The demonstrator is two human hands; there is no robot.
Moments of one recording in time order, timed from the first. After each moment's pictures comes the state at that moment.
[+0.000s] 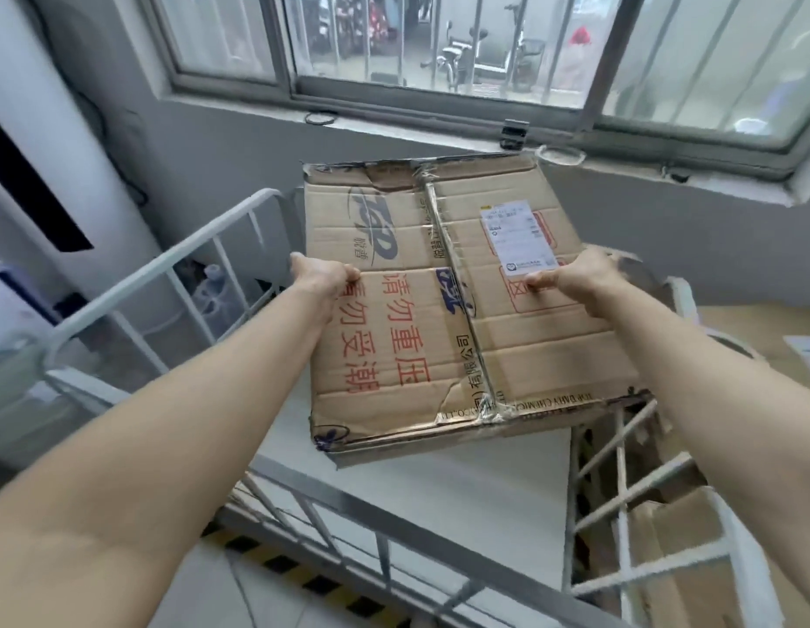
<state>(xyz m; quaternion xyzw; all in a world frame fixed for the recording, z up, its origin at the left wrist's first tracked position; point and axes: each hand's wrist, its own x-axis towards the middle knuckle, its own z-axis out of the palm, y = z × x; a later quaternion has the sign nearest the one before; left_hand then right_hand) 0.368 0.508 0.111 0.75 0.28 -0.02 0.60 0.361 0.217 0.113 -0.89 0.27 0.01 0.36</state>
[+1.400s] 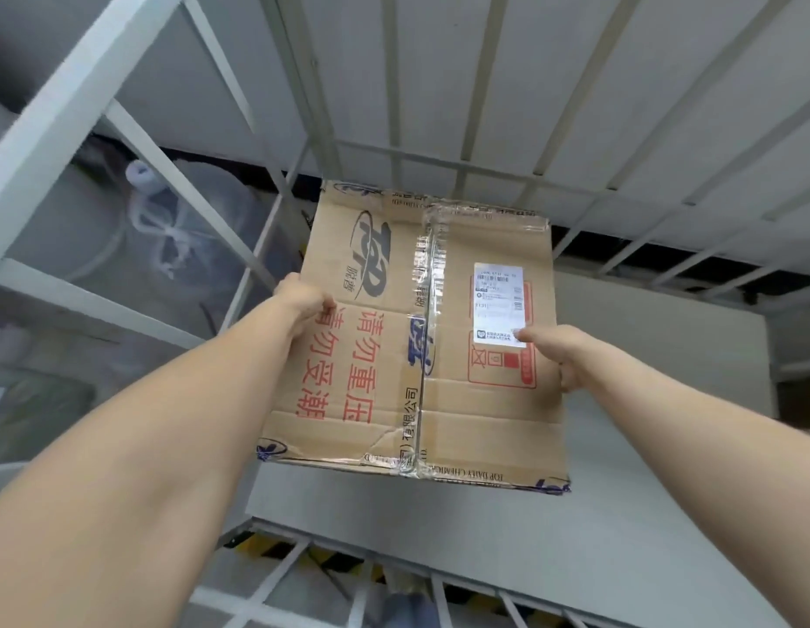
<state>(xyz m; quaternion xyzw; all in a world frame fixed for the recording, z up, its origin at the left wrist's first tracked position) 0.800 0.820 -0.344 0.82 0.27 -0.28 0.41 0.691 0.524 -0.326 -0.68 0.47 0.33 0.46</state>
